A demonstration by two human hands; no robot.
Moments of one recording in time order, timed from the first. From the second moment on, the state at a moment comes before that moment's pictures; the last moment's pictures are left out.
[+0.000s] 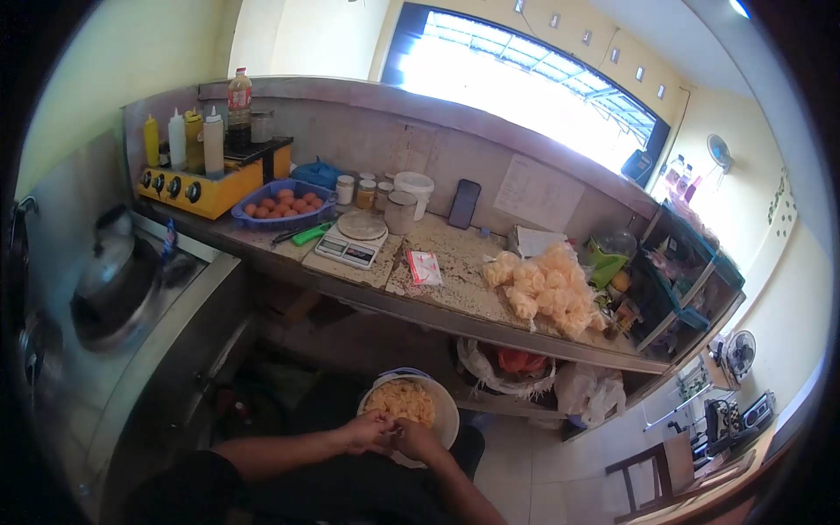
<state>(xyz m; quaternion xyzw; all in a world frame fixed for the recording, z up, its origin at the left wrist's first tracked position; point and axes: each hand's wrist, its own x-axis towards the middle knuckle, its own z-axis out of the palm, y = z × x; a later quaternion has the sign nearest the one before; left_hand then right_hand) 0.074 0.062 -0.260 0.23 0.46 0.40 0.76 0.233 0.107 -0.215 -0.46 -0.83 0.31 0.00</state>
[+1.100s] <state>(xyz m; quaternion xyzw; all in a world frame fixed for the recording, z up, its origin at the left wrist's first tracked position) 0.041 0.075 -0.104 0.57 0.17 0.54 0.59 0.225 0.092 0.007 -0.14 -0.91 -0.06 0.39</state>
